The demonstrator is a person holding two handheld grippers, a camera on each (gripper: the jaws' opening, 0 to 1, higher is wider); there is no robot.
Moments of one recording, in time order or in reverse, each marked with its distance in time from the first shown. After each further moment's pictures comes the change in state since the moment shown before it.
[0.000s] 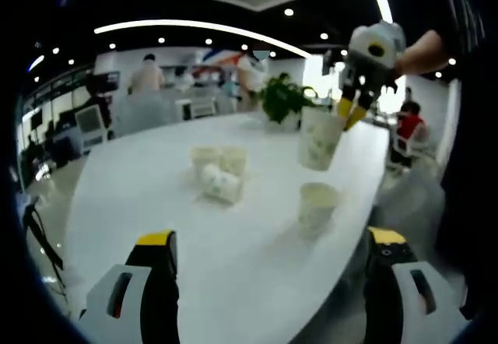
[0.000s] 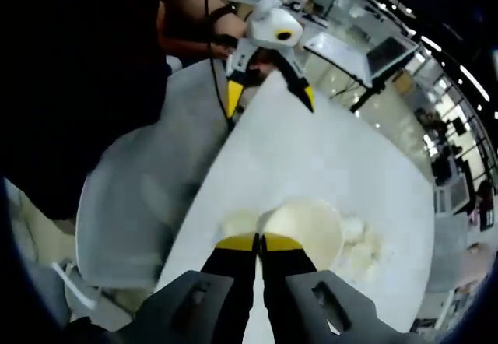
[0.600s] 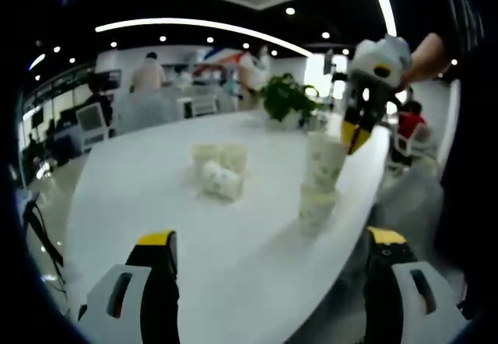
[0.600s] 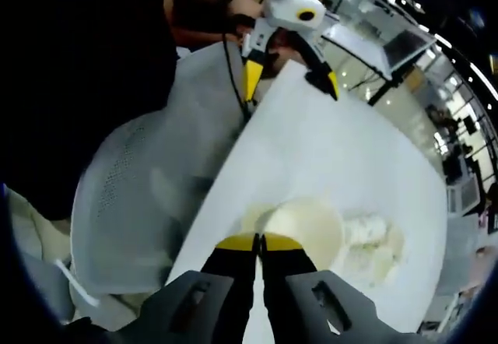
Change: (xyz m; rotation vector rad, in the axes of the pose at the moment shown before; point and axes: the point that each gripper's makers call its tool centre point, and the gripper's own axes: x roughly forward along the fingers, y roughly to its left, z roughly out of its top) left arm -0.002 0.002 -0.004 -0.005 0.010 0.007; right arm 0.034 0.020 -0.010 -0.006 0.031 0.058
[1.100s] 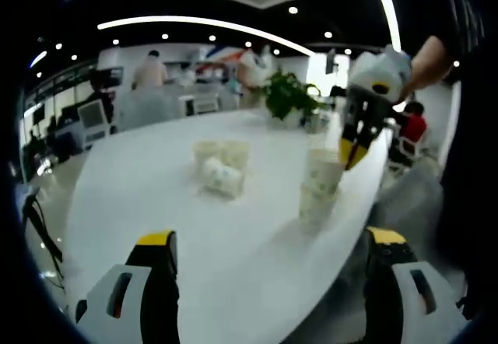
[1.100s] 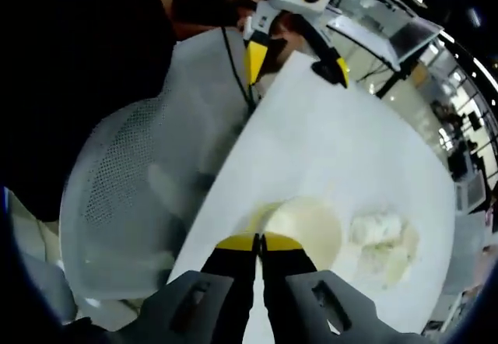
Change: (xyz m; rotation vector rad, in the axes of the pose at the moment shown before) left arm 0.000 0.000 -0.003 -0.015 0.006 0.008; right arm 0.023 0.008 -0.002 0.006 0.023 0.029
